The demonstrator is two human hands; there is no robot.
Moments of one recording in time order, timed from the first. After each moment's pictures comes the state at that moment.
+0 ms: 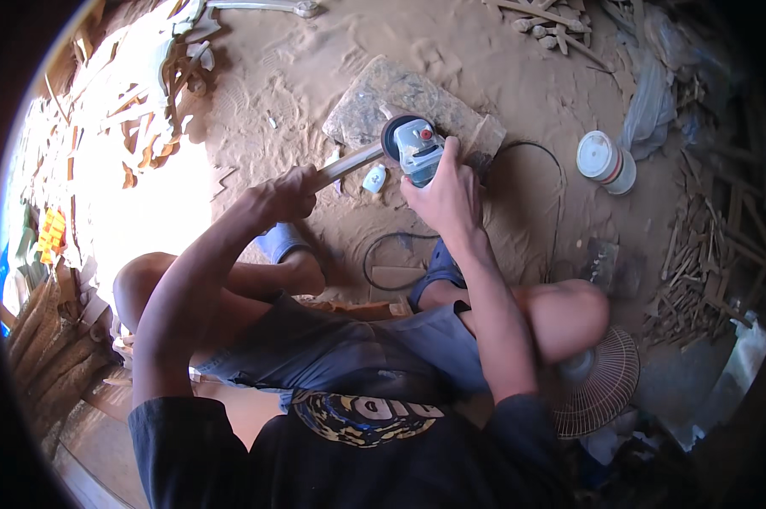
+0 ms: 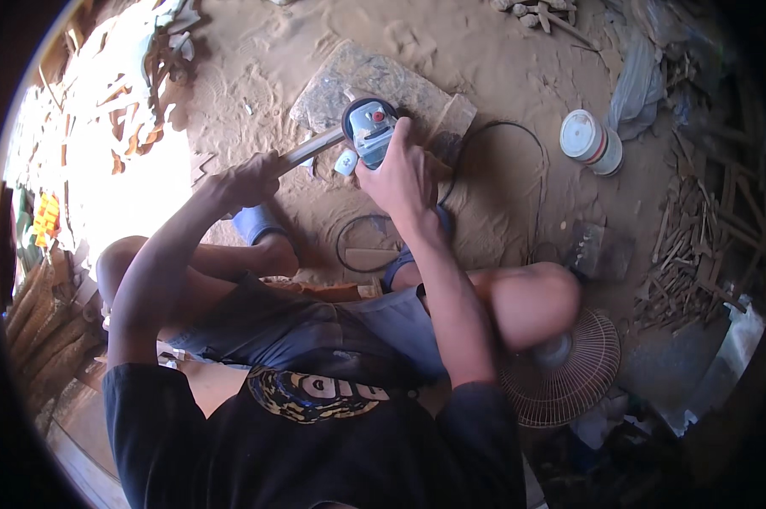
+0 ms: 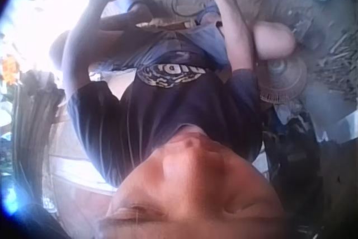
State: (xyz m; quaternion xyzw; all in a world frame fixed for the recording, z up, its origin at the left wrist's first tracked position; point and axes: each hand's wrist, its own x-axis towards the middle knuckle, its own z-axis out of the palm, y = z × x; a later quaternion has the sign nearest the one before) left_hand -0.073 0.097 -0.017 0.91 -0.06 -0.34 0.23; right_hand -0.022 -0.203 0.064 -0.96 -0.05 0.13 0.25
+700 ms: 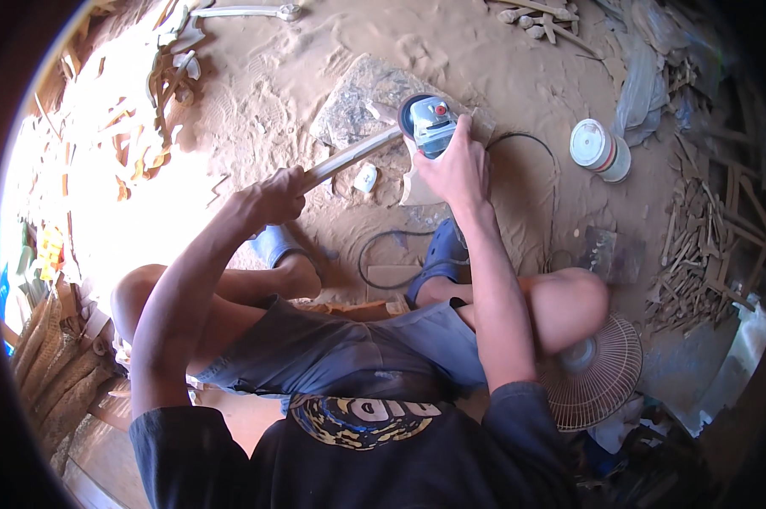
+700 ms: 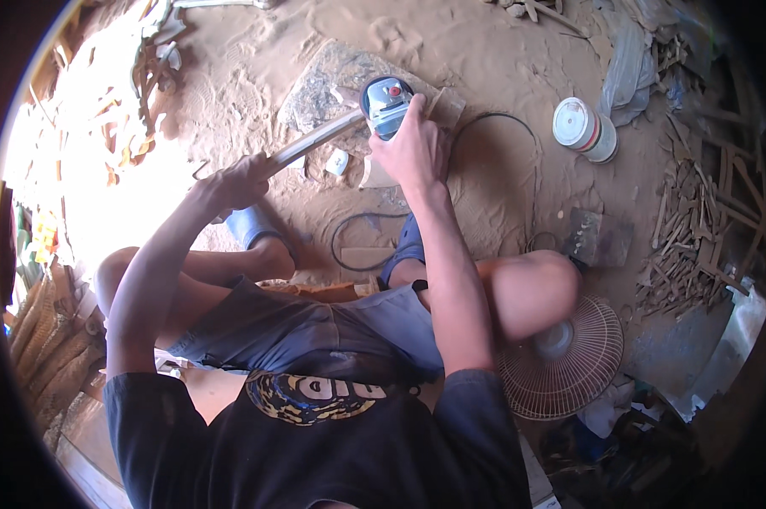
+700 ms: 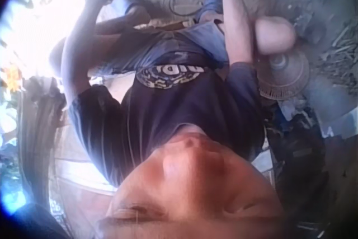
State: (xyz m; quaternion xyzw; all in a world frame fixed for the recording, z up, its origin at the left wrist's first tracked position) left_hand -0.070 0.098 -0.011 0.91 -0.03 -0.34 0.24; right_hand 0.015 -0.223 0.060 -0.97 0.01 0.12 0.19
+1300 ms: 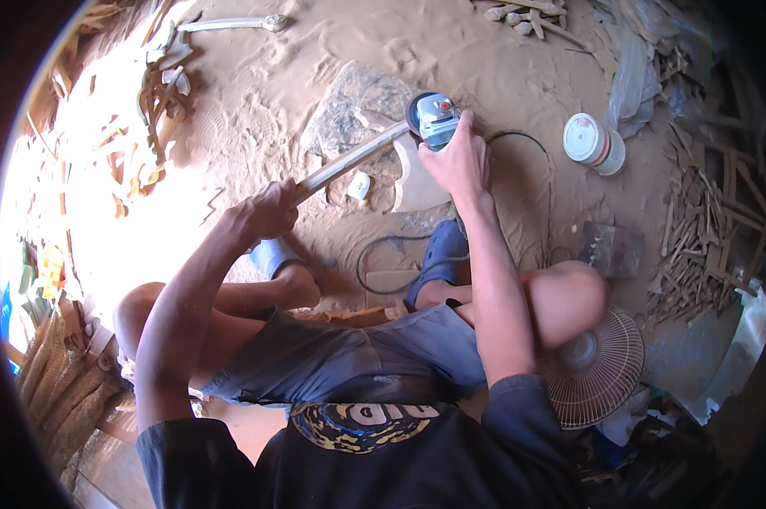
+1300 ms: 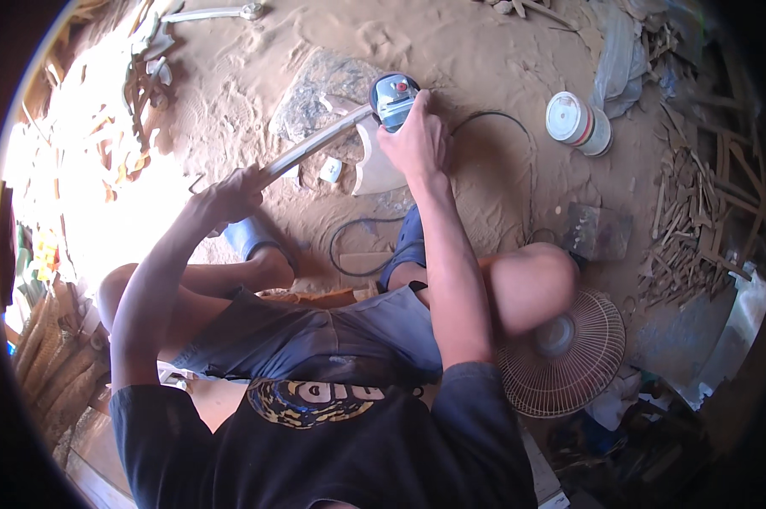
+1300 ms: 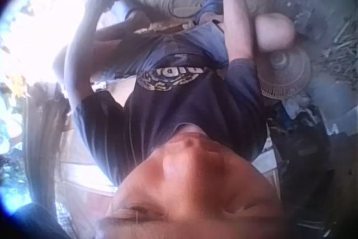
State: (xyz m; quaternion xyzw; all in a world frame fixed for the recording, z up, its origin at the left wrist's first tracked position) left_hand -0.070 0.104 -0.024 0.91 -0.04 -0.36 0.22; right_hand 0.039 -0.241 0.046 -0.98 0.04 0.09 0.18
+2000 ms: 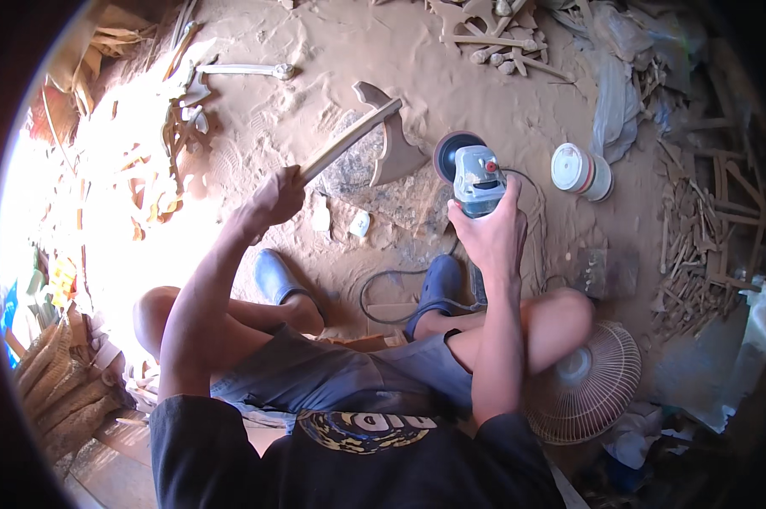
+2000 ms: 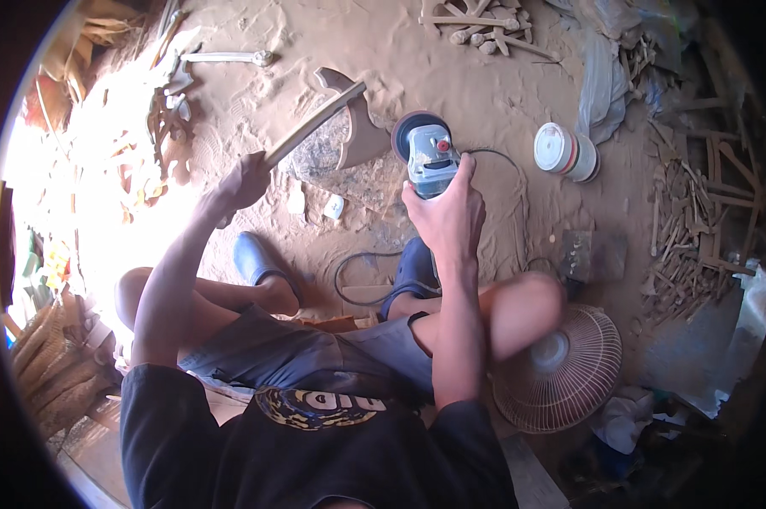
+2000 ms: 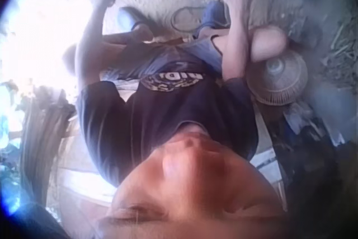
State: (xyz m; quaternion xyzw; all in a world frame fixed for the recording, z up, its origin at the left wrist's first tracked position) left_hand -0.006 0.131 -0.019 0.94 -0.33 -0.08 -0.06; right_hand -0.026 -0.273 0.147 -0.95 0.08 -0.03 0.29
